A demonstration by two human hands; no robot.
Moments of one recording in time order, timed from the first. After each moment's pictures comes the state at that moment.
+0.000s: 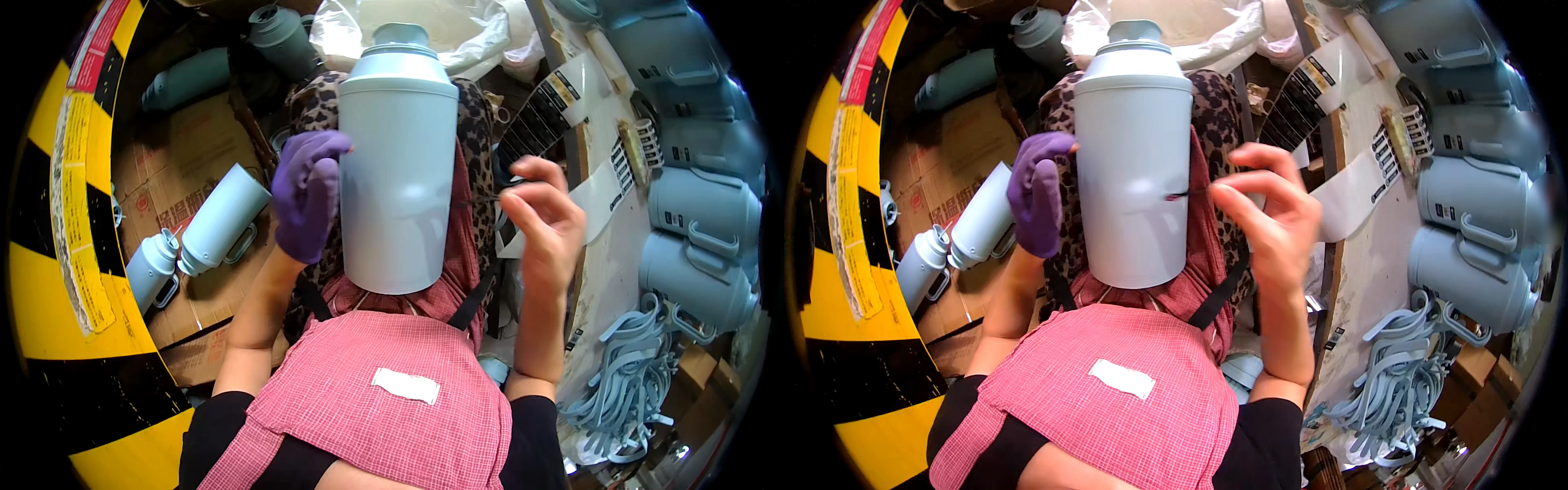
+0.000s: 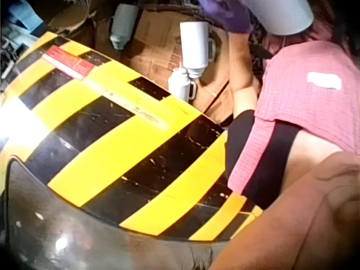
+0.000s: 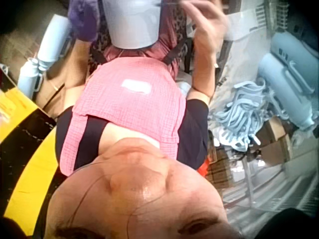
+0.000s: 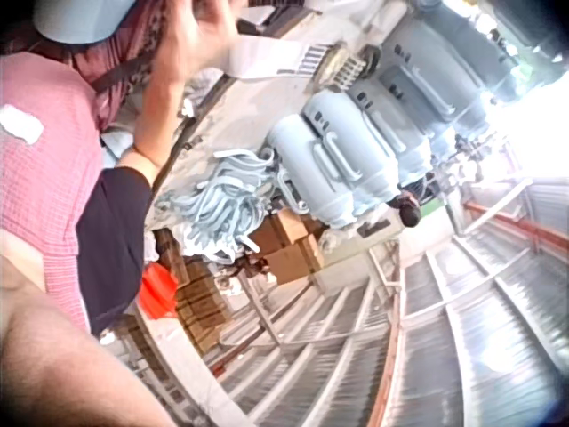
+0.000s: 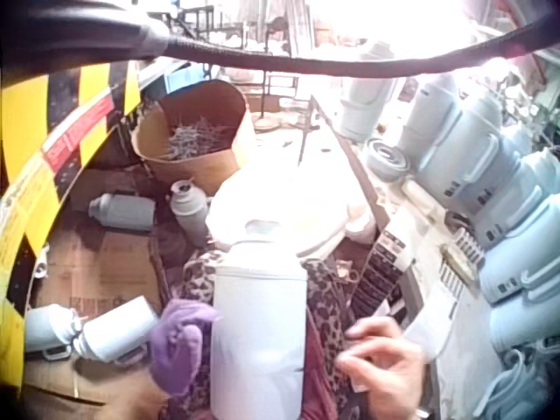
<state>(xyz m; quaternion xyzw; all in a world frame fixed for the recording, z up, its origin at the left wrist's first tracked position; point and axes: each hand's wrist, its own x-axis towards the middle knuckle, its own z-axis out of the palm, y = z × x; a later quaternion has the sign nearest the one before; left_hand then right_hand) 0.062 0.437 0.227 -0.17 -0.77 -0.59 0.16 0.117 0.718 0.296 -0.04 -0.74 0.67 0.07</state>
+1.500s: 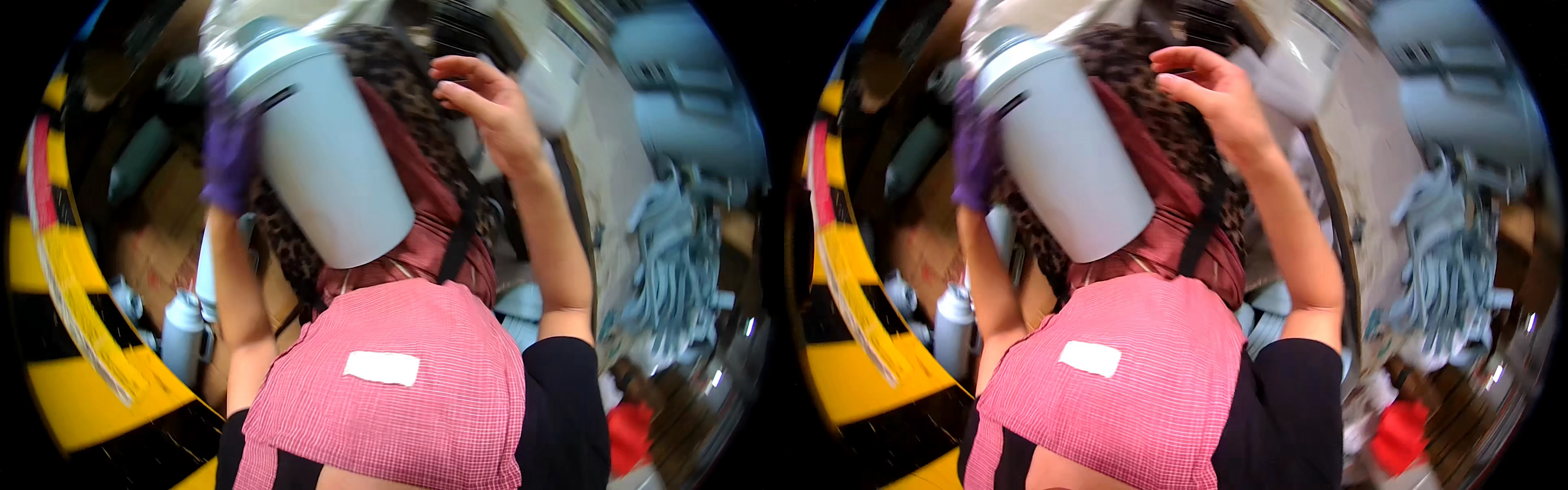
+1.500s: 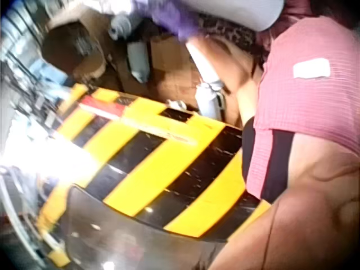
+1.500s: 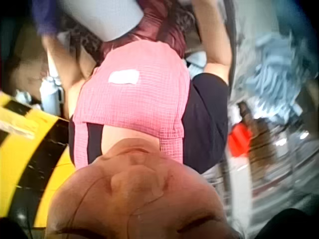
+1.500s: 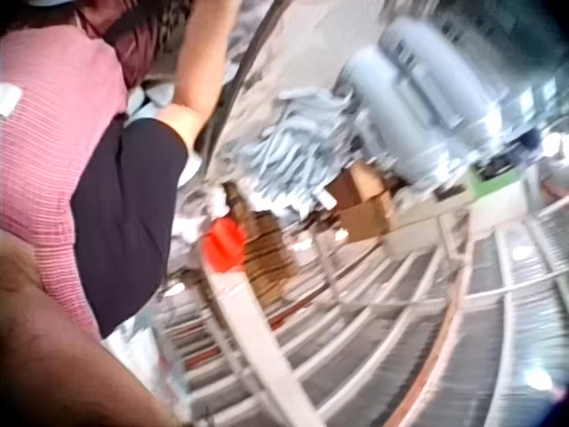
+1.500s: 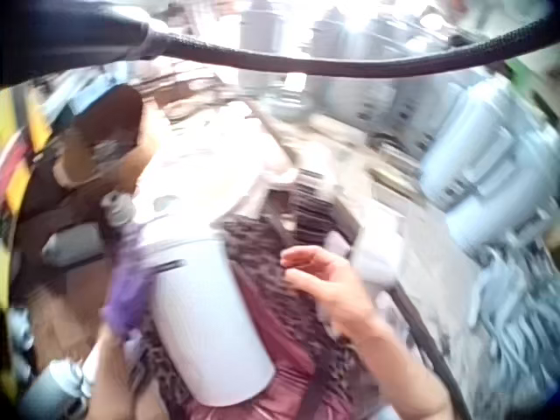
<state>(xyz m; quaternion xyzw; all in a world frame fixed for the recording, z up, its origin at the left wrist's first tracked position) -0.013 0.455 0.228 -0.53 -0.77 -0.25 0.23 0.122 0.771 0.234 -0.11 -0.62 0.78 0.04</state>
